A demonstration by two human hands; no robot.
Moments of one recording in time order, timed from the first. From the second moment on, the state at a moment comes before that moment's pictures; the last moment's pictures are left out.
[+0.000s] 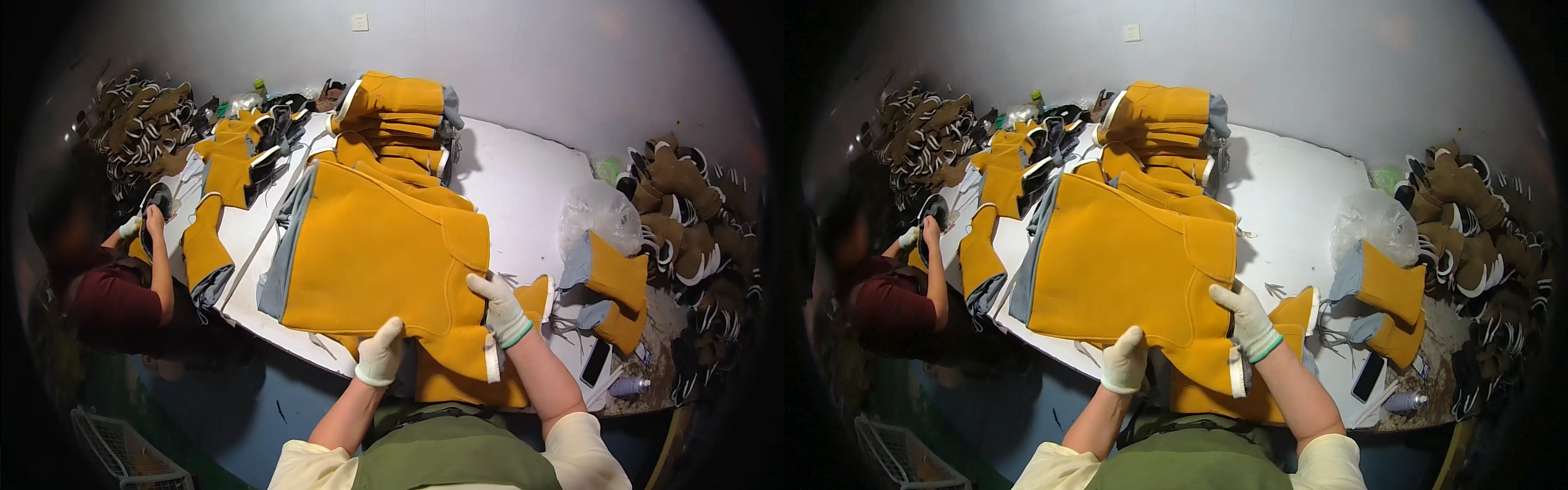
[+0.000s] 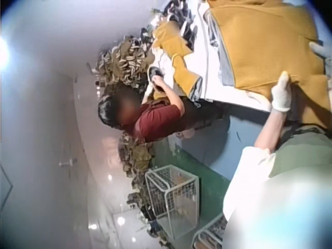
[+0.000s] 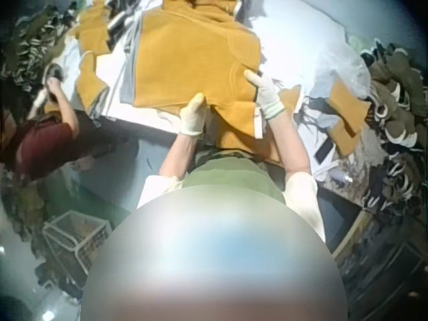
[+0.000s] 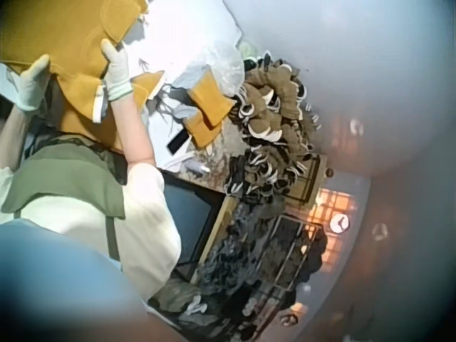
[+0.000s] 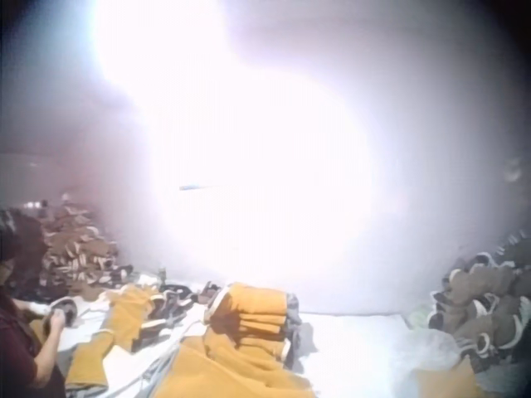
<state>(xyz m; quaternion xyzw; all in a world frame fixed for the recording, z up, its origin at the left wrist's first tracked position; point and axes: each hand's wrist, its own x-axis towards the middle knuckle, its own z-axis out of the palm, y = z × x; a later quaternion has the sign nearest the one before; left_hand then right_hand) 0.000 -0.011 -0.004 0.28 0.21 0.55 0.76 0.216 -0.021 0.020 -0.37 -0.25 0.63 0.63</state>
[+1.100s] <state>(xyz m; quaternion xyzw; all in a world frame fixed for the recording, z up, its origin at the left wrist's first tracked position) -0.049 0.028 0.028 0.43 0.33 0.47 0.69 0.290 -0.072 0.061 -0.55 -0.41 0.49 0.53</state>
